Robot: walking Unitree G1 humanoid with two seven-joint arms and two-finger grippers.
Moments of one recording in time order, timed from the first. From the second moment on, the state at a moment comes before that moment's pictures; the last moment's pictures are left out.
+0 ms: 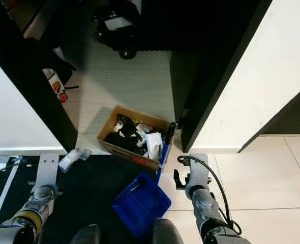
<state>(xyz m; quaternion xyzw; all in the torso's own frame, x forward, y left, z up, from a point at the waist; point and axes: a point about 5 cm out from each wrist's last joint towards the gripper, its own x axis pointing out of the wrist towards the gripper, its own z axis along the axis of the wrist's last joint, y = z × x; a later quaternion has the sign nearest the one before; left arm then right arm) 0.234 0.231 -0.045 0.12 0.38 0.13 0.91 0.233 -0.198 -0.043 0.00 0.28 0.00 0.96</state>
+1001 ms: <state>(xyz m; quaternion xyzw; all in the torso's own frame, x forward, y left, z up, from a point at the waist) 0.225 0.227 -0.048 0.09 0.34 0.08 0.93 0.233 -0.198 -0.043 0.00 0.28 0.00 0.96</state>
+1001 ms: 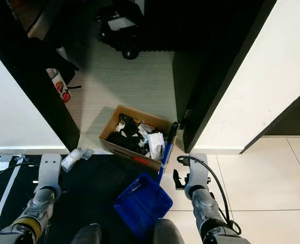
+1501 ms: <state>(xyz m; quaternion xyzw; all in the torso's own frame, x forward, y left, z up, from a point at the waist) 0.226 0.227 -0.048 0.09 0.34 0.07 0.93 0.233 -0.198 -0.043 0.00 0.28 0.00 0.96</state>
